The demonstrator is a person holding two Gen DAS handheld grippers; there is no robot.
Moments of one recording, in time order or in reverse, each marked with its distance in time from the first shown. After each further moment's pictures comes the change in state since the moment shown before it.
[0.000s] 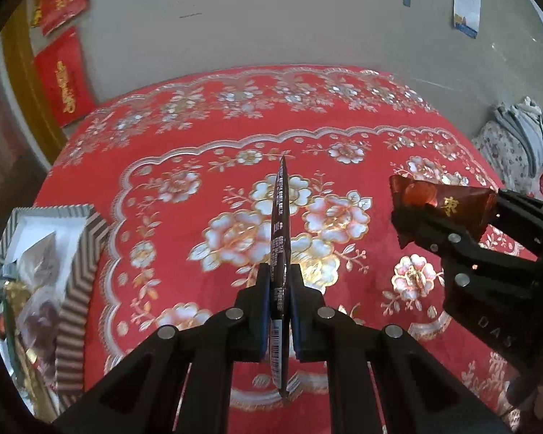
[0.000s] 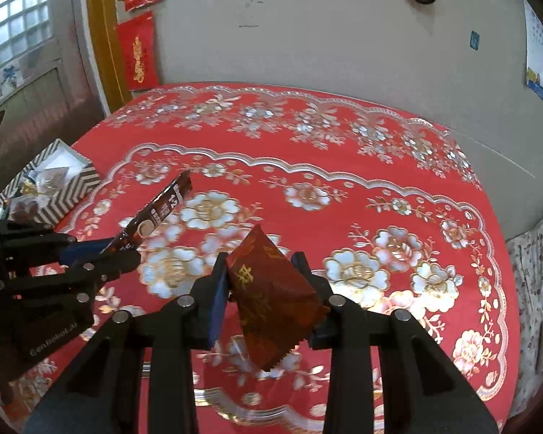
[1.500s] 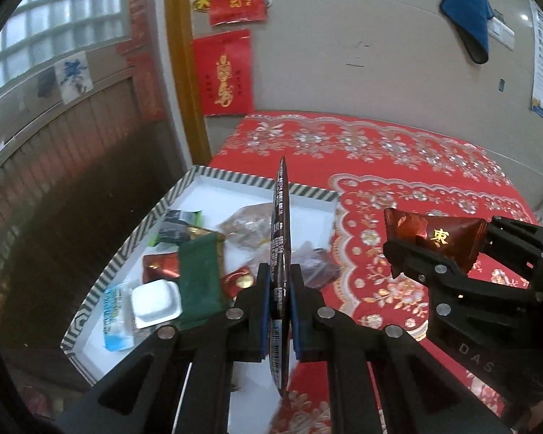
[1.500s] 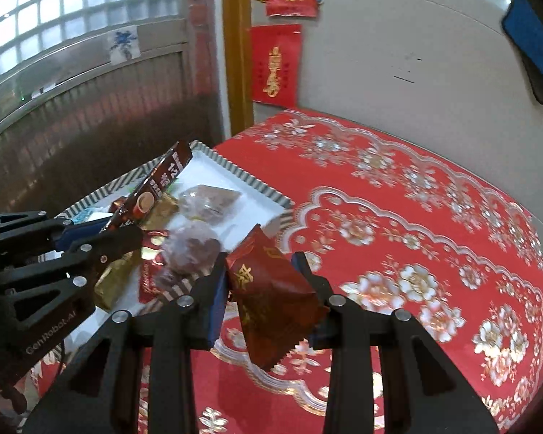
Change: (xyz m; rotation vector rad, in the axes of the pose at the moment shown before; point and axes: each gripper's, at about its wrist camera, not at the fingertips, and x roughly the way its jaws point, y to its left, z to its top) left arm -0.122 0.175 -0.075 -0.246 -0.166 0.266; right arm -0.013 0.209 0.033 -0.217 -0.073 0.229
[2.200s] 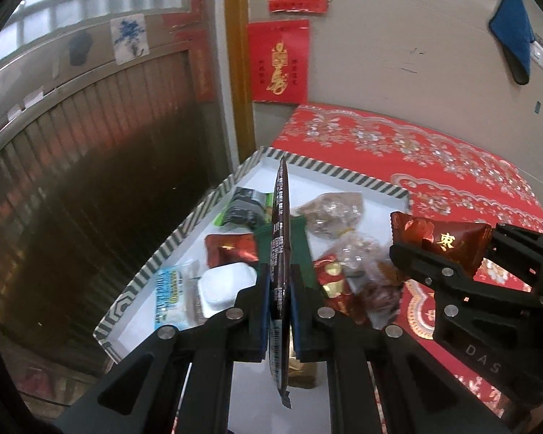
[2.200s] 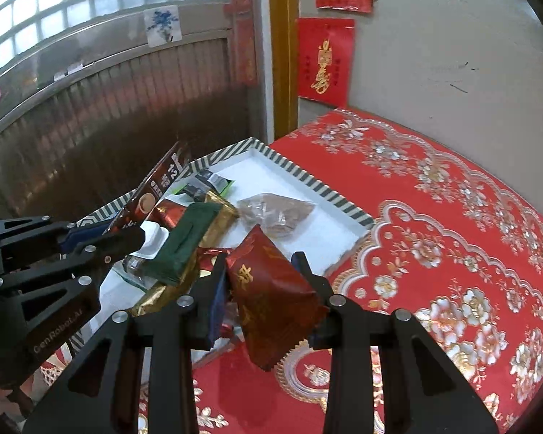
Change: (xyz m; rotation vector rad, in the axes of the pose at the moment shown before) left arm 0.008 0.071 -0.015 -0.103 0.020 0.088; right arm 0.039 0.057 0.017 -0.052 0.028 0.100
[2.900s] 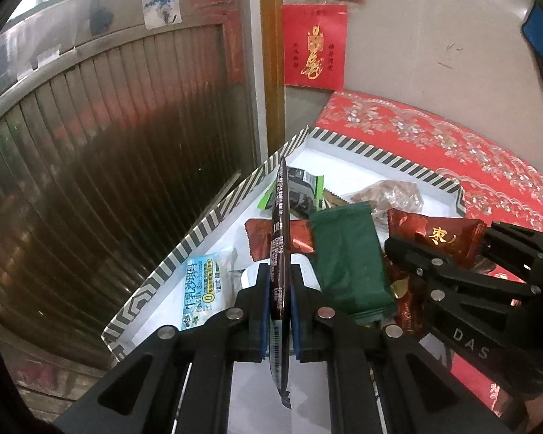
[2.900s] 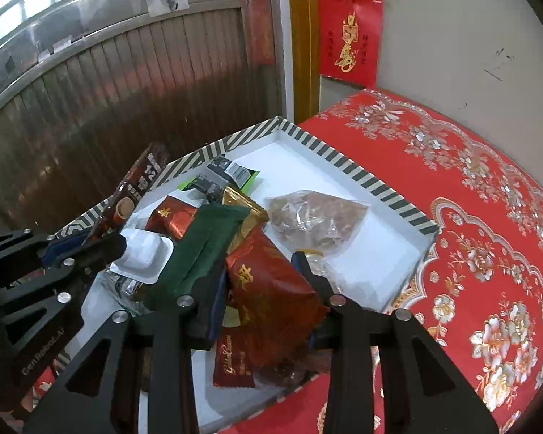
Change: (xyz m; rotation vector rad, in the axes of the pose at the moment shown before) left arm 0.036 0.035 -0.010 -0.054 0.039 0.067; right arm 0.064 0.022 0.013 -0.001 0.069 0.043
